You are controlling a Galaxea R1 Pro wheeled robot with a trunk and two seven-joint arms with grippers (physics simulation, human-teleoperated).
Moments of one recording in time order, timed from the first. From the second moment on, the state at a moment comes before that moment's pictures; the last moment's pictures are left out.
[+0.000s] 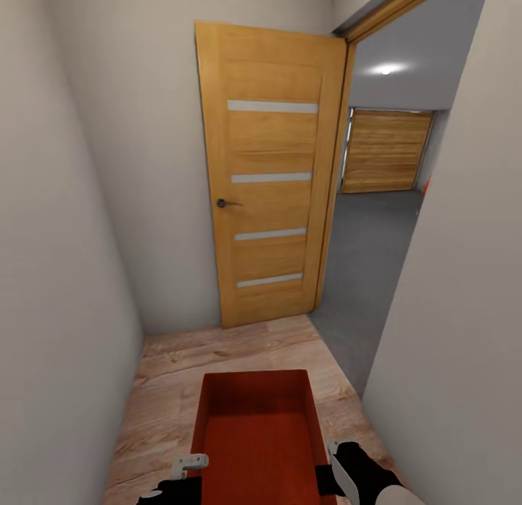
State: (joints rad) left arm -0.43 -0.04 -0.15 -0.25 0.23 0.05 -0.01; right arm -0.56 0.10 -0.02 -0.27 0.02 0.52 -0.09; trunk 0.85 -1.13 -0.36
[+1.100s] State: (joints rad) left arm -0.43 -0.04 -0.16 -0.25 0.23 0.03 0.00; right arm -0.56 0.10 -0.01 -0.26 0.01 0.50 -0.09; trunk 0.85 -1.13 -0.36
